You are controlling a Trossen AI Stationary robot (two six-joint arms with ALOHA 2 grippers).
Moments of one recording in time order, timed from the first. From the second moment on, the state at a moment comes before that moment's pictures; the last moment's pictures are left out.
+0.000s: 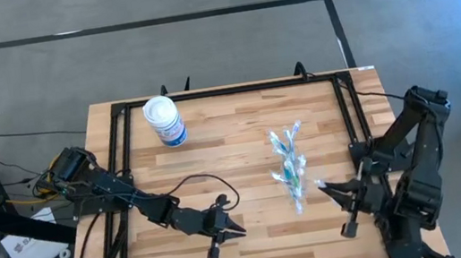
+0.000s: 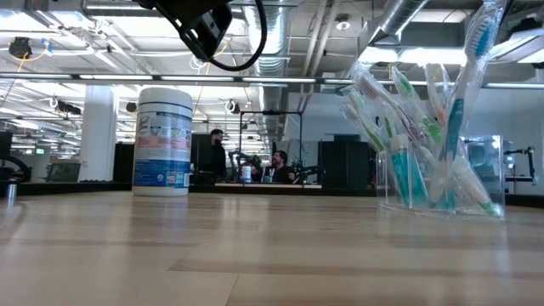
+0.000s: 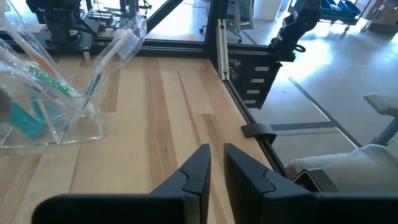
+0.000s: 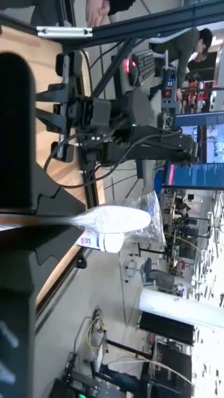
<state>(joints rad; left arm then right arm) -0.52 1.66 0.84 0.50 -0.24 -0.24 1.10 1.41 1.31 -0.97 1.56 1.01</state>
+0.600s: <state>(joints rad) -0.51 1.66 0.84 0.50 -0.23 -0.22 1.03 1.47 1.39 -0.34 1.35 0.22</state>
